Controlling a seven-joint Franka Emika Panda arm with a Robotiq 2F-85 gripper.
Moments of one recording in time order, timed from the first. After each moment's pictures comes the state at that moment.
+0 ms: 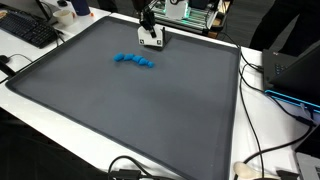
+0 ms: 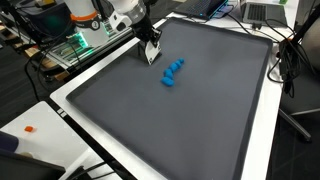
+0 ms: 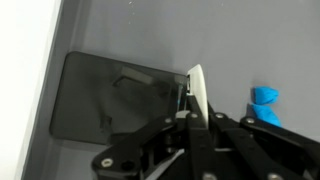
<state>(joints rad) -0.03 -0.04 -0.01 -2.66 0.83 2.52 0.56</state>
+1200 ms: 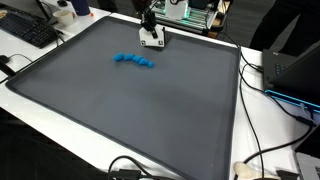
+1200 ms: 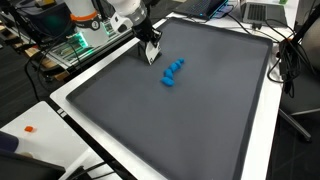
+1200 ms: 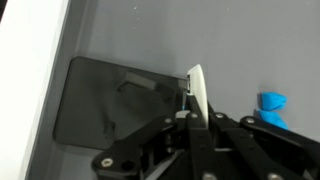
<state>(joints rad) -0.03 -0.02 -0.02 -2.65 0.82 2.49 0.56</state>
